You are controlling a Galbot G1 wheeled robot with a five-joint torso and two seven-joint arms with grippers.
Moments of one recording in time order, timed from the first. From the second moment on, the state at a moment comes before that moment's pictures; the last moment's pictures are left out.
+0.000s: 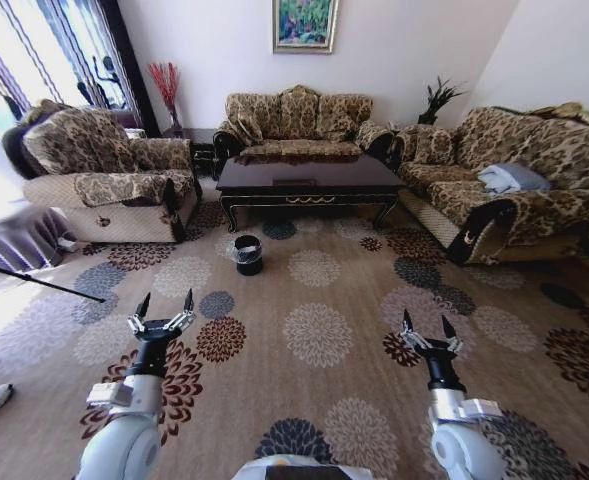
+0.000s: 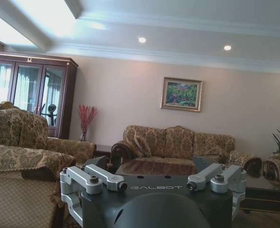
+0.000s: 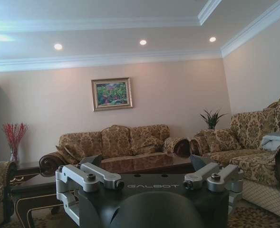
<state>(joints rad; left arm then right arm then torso) 1.71 -1.30 -0.65 -2.33 -0.37 -0.12 -0.12 -1.69 1.26 0.74 1.98 0.50 0.43 0.02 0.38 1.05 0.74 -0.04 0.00</state>
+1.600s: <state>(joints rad) 1.72 -1.30 -0.64 -2.33 -0.35 -0.12 -0.19 -1.70 1.26 0.74 1.99 0.51 0.44 0.01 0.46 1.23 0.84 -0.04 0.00</state>
